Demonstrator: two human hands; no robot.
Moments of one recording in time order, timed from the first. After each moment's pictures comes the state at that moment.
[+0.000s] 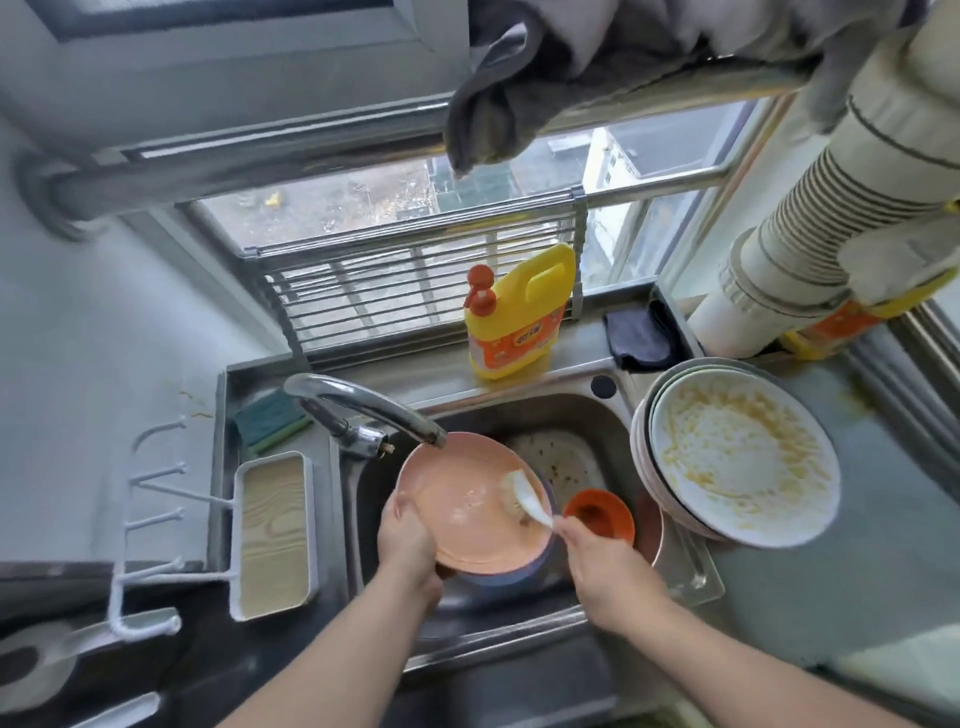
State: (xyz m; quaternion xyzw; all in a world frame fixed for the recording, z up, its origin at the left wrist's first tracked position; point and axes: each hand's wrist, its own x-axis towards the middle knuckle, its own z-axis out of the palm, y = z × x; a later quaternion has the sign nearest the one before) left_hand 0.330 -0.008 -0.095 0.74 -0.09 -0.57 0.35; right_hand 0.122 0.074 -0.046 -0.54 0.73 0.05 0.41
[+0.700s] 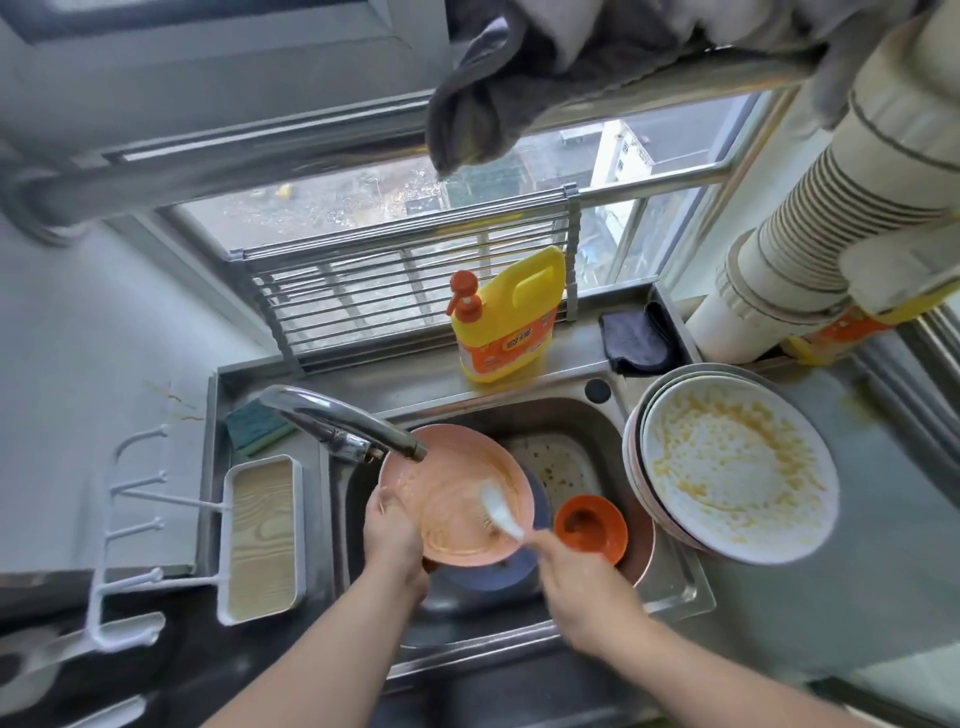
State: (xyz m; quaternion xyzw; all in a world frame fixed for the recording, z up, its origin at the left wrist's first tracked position) left_hand 0.322 -0.021 -0.088 0.76 -0.09 -0.54 0.35; right_hand 0.127 0.072 -0.046 -0.57 0.70 0.02 0.44
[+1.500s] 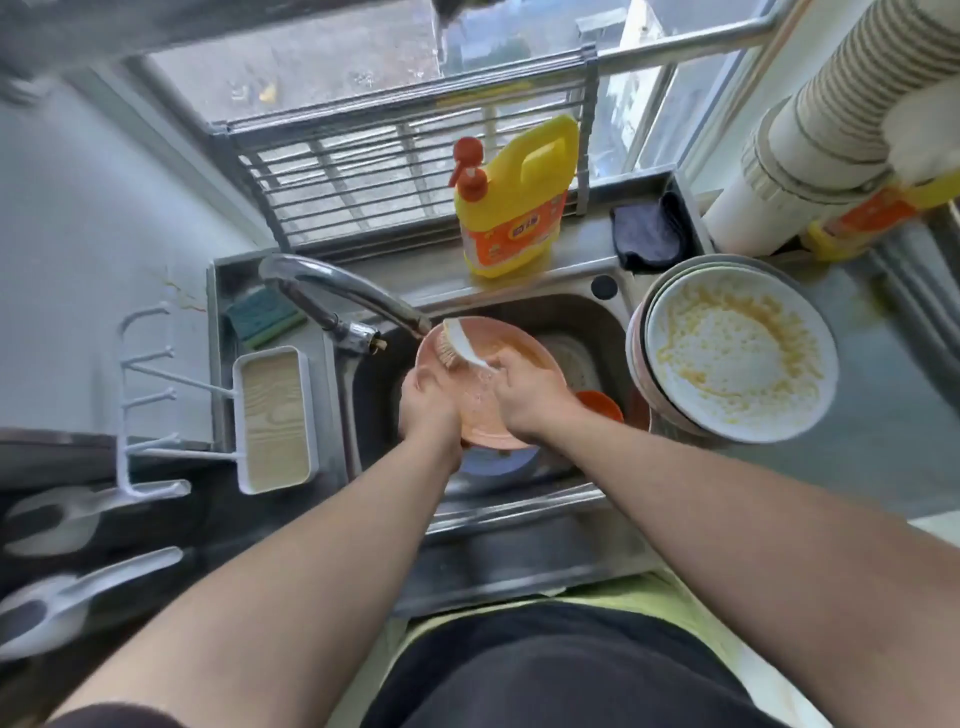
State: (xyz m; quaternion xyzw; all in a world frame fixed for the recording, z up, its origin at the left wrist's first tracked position) left_hand 0.287 -0.014 -0.055 0.81 -0.20 -0.49 0.27; right_hand 0.159 -0.005 -0.027 -0.52 0.71 -0.03 0.48
